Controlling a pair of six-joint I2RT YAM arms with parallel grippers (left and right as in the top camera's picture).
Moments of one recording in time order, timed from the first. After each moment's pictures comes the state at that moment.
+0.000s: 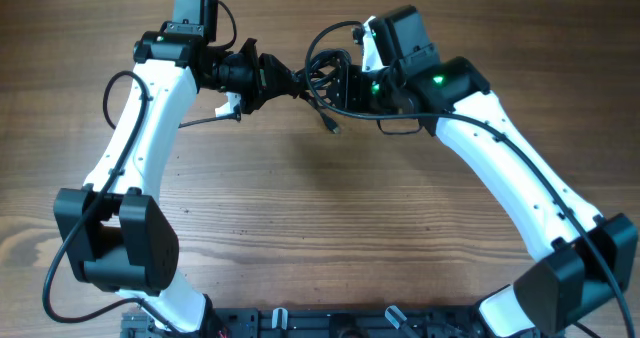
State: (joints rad) left arm -0.12 1.82 1.57 -0.95 0.92 -2.09; right arm 0.48 1.70 1.52 -0.76 -0.31 0.53
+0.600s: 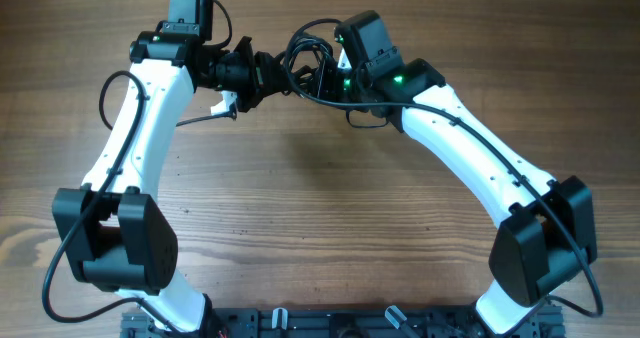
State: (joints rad) left arm -0.11 1.82 1.57 -0.94 0.89 -2.09; right arm 0.54 1.83 1.52 -0.57 -0.25 0.72
